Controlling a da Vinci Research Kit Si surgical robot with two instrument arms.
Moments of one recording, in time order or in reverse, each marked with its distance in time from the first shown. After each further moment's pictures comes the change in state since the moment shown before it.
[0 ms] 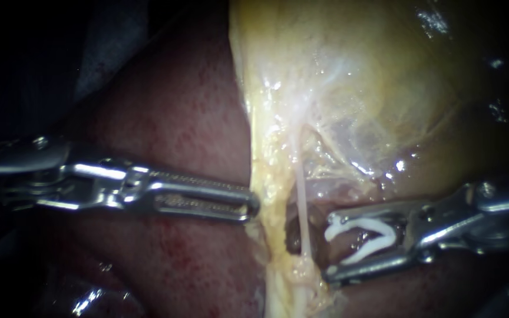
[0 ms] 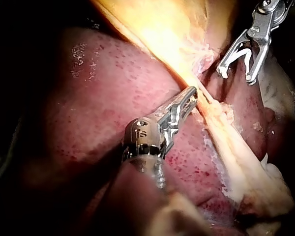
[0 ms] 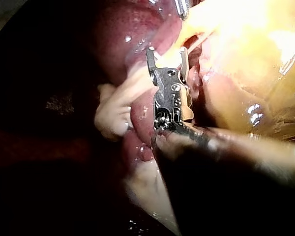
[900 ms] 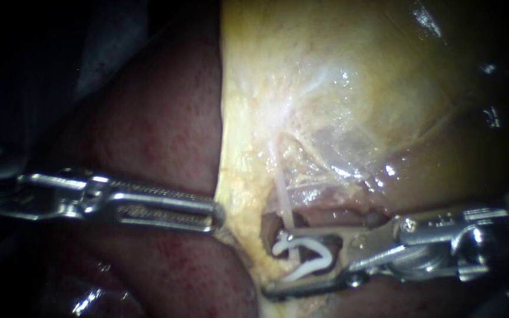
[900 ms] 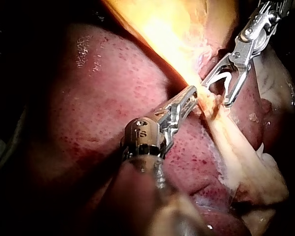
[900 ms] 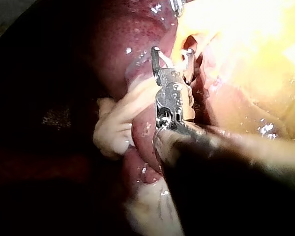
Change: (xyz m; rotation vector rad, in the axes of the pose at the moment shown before) right arm -0.003 0.001 0.008 -0.028 -0.002 -0.025; left arm 0.000 -0.002 -0.003 -0.006 -0.008 -0.001
